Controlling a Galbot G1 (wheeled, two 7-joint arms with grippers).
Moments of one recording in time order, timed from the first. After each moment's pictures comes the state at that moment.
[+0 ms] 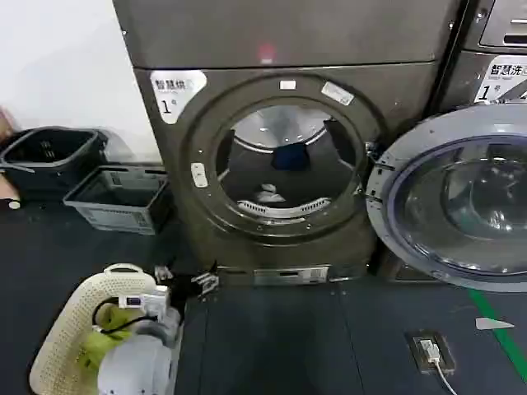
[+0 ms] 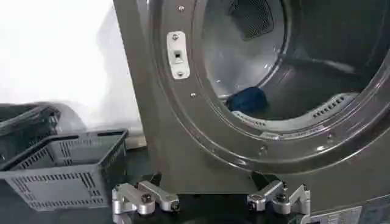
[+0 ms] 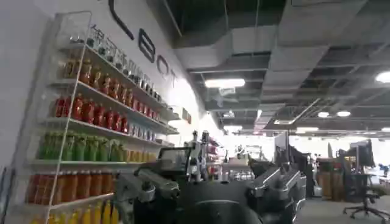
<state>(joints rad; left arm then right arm) 1.29 -1.54 -0.50 -2.21 0.20 0.74 0.17 -1.61 1.24 2.27 1.88 0.56 -0.29 -0.06</state>
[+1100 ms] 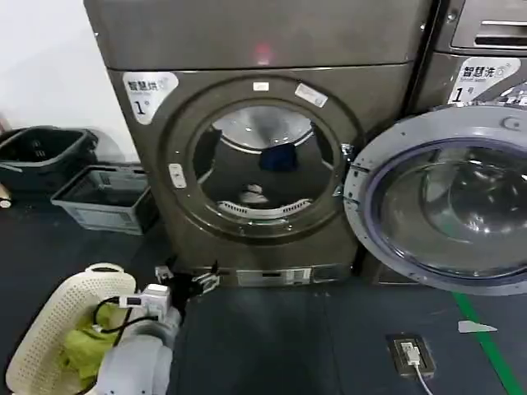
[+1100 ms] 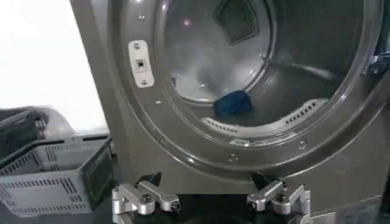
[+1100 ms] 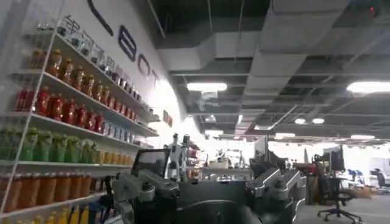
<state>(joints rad) 1.29 -1.54 -0.49 -2.21 0.21 0.74 0.18 -1.62 1.24 2.25 1.82 0.53 -0.21 0.03</state>
